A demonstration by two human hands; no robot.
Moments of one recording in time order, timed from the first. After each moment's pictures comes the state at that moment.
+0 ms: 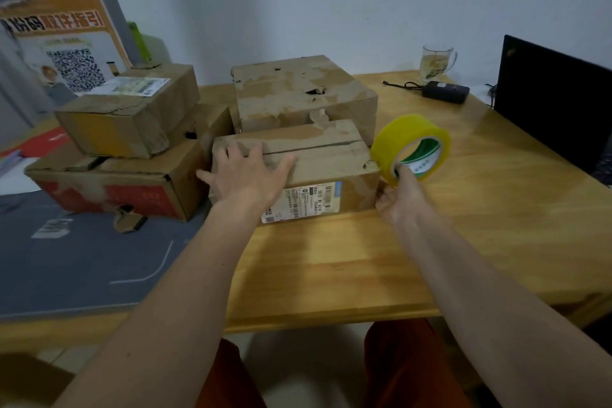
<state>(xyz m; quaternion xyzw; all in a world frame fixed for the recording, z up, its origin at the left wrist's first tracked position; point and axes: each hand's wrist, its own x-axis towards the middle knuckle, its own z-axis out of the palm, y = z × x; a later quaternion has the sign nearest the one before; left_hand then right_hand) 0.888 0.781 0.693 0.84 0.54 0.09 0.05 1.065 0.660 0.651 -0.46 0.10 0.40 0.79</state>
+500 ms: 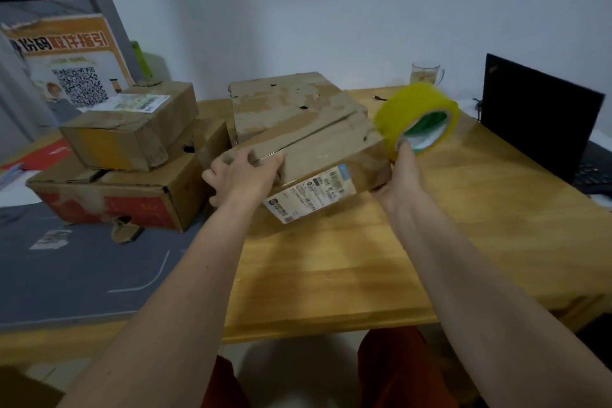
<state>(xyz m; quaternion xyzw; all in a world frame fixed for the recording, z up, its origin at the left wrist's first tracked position) 0.891 0.776 0.704 0.73 0.57 0.25 0.29 1.061 0.653 0.697 -0.48 0.02 0.31 0.82</state>
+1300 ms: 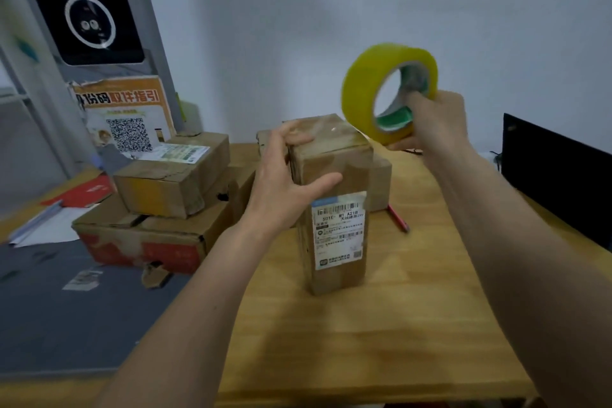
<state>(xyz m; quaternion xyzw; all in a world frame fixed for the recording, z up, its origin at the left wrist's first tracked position) 0.878 0.769 0.771 0.80 0.20 0.46 0.32 1.059 0.670 0.844 -0.63 -0.31 0.06 0.71</state>
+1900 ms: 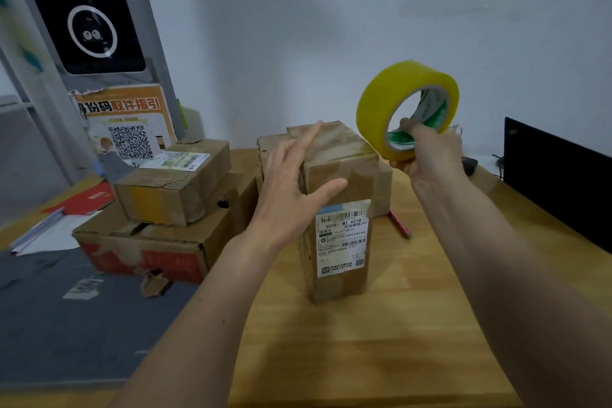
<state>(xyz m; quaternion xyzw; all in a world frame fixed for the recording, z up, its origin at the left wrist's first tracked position) 0.883 0.767 0.770 0.84 0.18 0.43 0.26 1.064 0.679 0.817 -0.53 -0.15 0.15 0.82</state>
